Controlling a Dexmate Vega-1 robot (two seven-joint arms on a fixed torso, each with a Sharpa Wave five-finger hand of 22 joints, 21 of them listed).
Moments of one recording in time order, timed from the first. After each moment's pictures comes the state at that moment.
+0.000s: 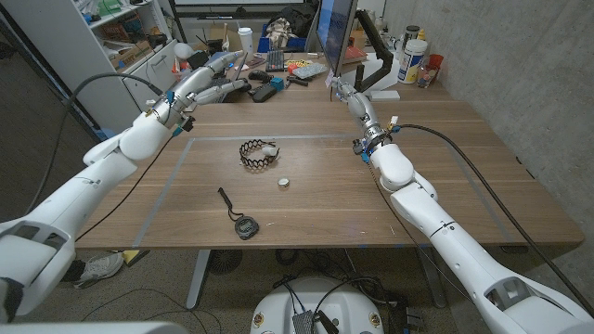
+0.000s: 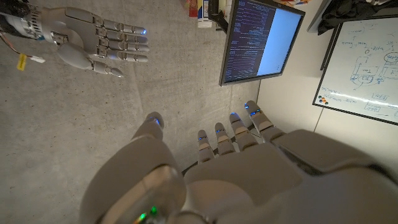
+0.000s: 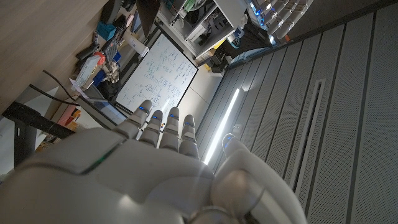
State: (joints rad) left arm 0.56 0.80 0.35 -1.14 0.27 -0.91 0.11; left_hand 0.45 0.03 0.39 -0.07 0.20 0.03 -0.17 0.19 0.18 0.05 -0.10 0.20 0.18 0.07 -0.03 0.19 0.18 -0.02 0.07 0.54 0.18; right arm -0.86 -0.34 -0.40 -1.62 0.06 0.25 -0.14; right_hand 0.11 0.10 0.32 0.10 0.19 0.18 -0.02 0.20 0.19 0.20 0.06 0.21 0.18 0.08 0.06 0.18 0.17 0.07 -0.01 0.28 0.19
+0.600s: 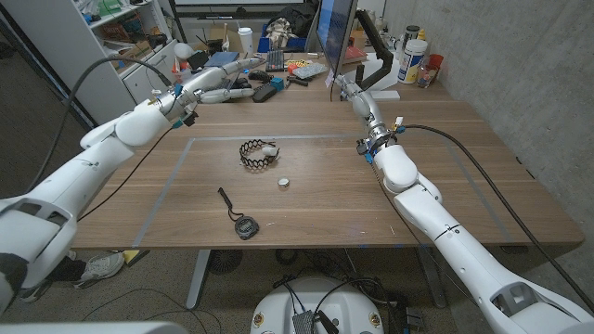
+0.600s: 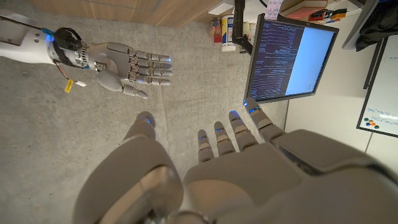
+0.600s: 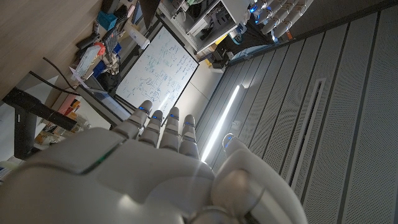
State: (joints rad) left arm 0.44 0.80 0.42 -1.05 0.23 -1.02 -0.08; left_hand 0.44 -0.02 0.36 -0.08 0.20 0.04 -0.17 0.20 0.18 0.07 -0.10 0.20 0.19 0.12 -0.04 0.21 0.18 0.02 0.06 0.55 0.19; right arm -0.88 -0.35 -0.39 -1.65 0.04 0.25 -0.16; right_hand 0.11 0.10 0.32 0.09 0.19 0.19 -0.03 0.20 0.19 0.20 0.06 0.21 0.18 0.08 0.06 0.18 0.17 0.07 -0.01 0.28 0.19
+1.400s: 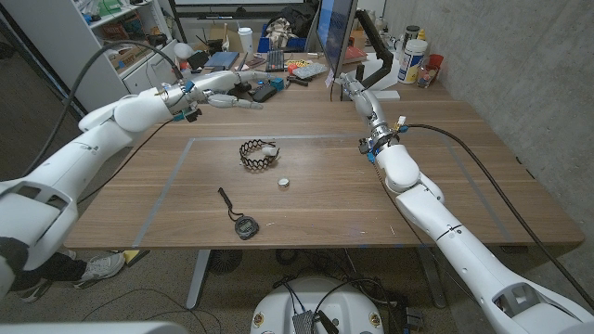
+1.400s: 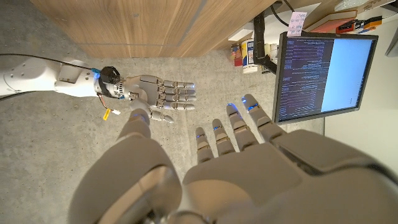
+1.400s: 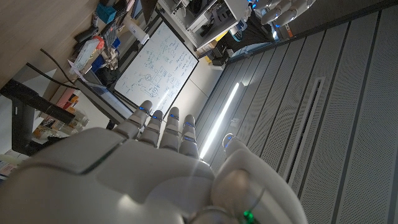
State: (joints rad) left arm 0.35 0.81 0.46 -1.07 0.27 -1.08 -0.24; left_hand 0.48 -0.06 0.34 -0.10 0.22 0.09 -0.19 0.22 0.19 0.12 -0.12 0.21 0.19 0.22 -0.04 0.23 0.19 0.07 0.05 0.55 0.19; right arm -0.88 -0.36 -0.38 -1.65 0.03 0.26 -0.17; right_hand 0.11 0.10 0.32 0.09 0.19 0.19 -0.02 0.20 0.19 0.20 0.06 0.21 0.18 0.08 0.06 0.18 0.16 0.07 -0.01 0.28 0.19
